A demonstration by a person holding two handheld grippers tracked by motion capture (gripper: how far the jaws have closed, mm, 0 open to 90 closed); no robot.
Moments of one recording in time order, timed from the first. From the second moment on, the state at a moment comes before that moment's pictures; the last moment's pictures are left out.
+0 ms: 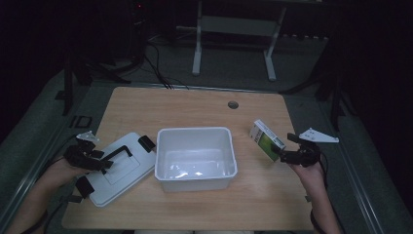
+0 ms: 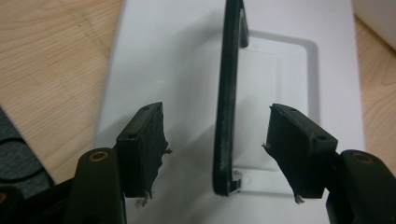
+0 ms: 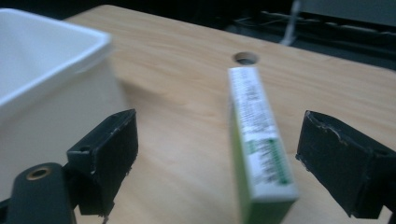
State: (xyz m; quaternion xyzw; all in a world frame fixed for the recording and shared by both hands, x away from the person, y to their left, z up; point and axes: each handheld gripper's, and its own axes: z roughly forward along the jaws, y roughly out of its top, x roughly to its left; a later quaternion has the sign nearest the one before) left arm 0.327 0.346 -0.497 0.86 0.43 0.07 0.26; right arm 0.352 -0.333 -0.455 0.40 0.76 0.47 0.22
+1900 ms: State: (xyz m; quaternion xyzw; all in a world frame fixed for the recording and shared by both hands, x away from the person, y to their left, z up) left arm 0.328 0.342 -0.498 0.87 0.42 0.06 0.25; right arm 0.404 -0.318 -0.420 0.36 0.85 0.36 0.15
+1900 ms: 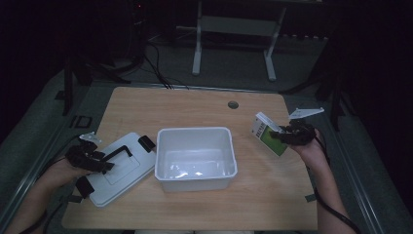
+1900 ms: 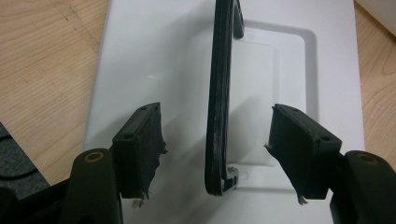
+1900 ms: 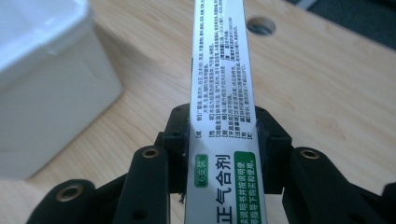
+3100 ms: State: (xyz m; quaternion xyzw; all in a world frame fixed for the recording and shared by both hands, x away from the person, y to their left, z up) left arm 0.326 0.340 -0.497 0.88 0.42 0.06 0.24; right arm 0.352 -0.182 -0.343 0.05 0.90 0.44 0.07
